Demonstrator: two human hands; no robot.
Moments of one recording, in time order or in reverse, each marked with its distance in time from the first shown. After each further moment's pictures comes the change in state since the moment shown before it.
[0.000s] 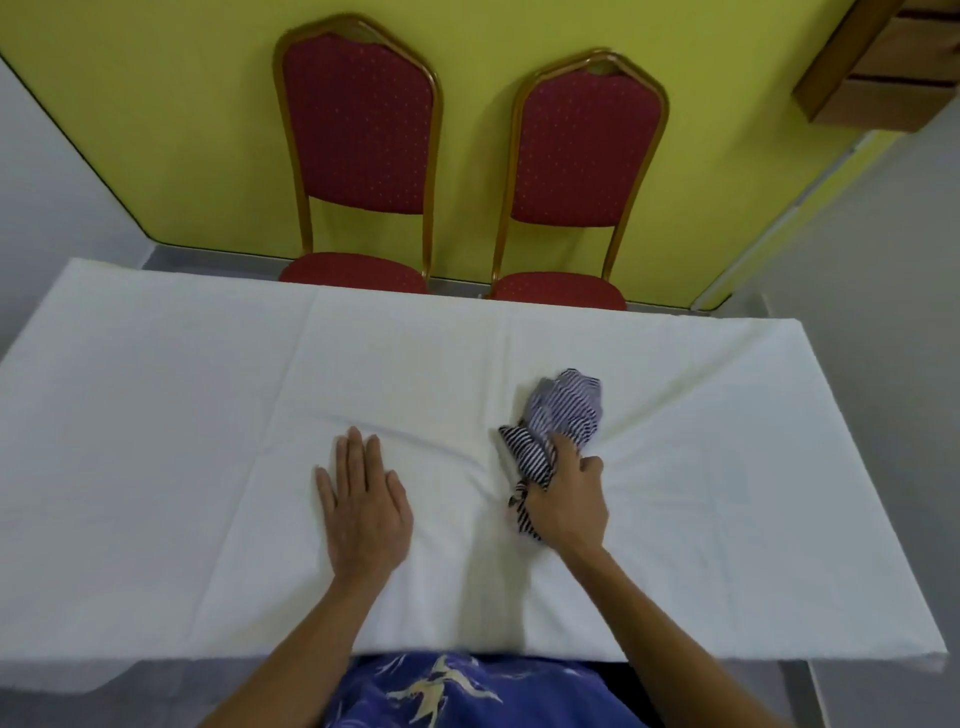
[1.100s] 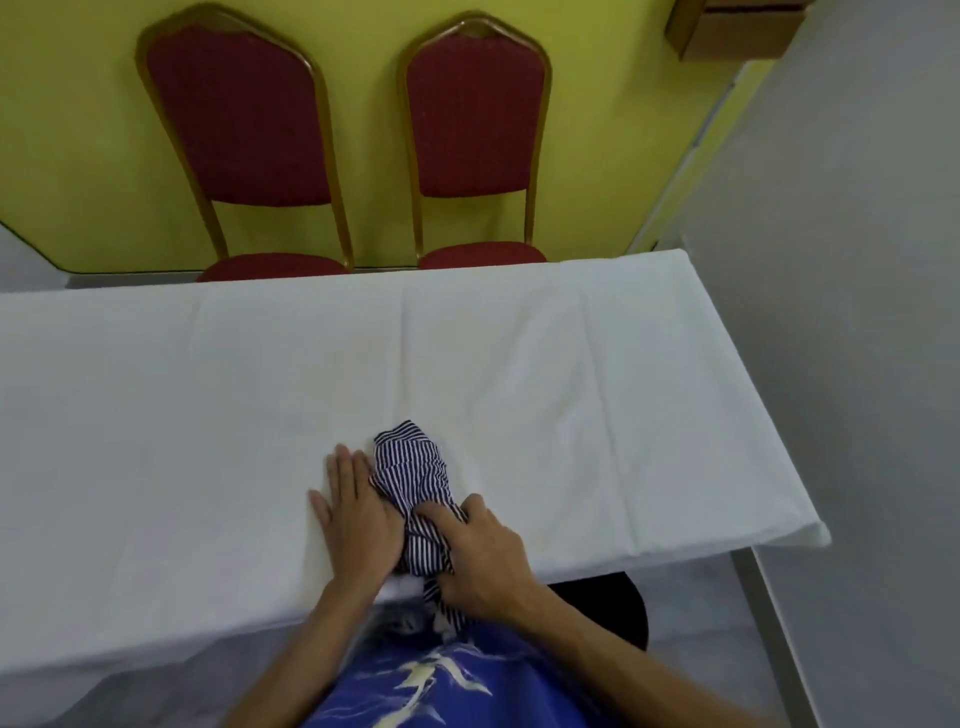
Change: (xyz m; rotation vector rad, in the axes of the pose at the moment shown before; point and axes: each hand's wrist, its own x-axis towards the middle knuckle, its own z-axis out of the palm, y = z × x) left_hand -0.071 0.084 -0.005 -0.119 -0.283 -0.025; right_hand -0.099 0.066 -0.014 -0.274 -0.371 -0.441
